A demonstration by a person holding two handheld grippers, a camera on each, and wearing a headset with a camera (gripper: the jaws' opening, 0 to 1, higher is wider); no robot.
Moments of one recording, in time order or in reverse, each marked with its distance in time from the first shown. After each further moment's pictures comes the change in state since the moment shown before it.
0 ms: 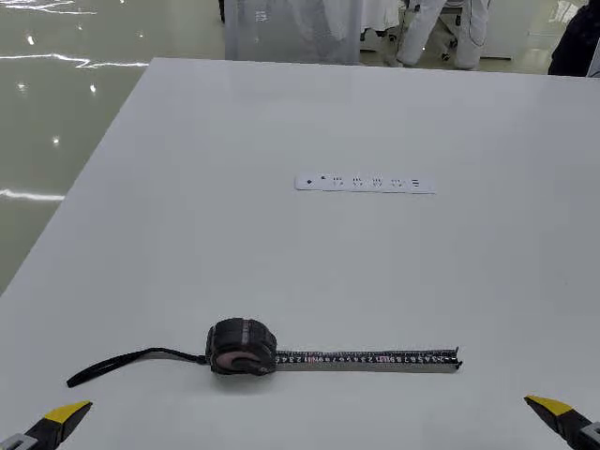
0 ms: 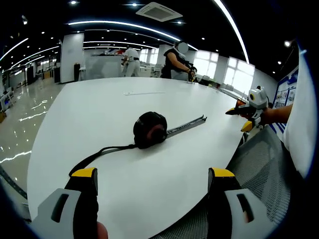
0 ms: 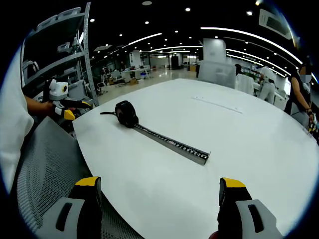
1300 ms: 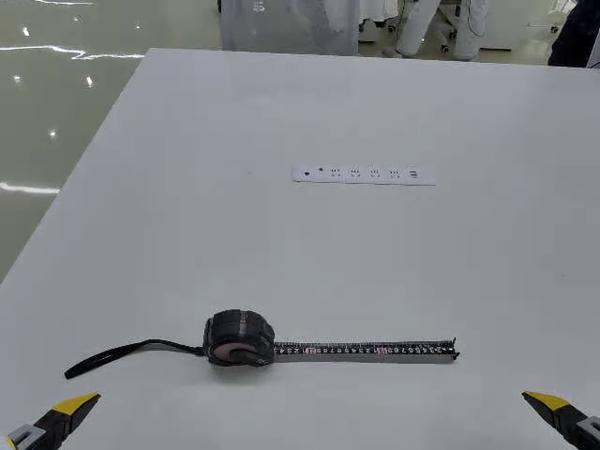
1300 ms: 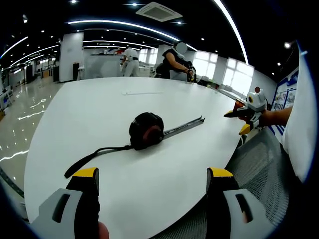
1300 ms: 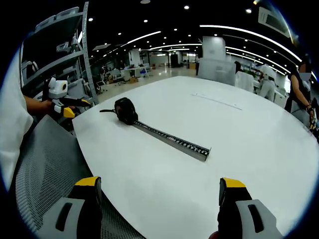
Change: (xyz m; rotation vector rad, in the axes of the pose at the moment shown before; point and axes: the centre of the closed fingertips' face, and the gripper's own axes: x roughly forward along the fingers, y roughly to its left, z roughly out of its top) left arm 0.004 -0.011 0.005 -0.007 0.000 -0.014; right arm 0.003 0.000 -0.006 0.003 0.019 0.004
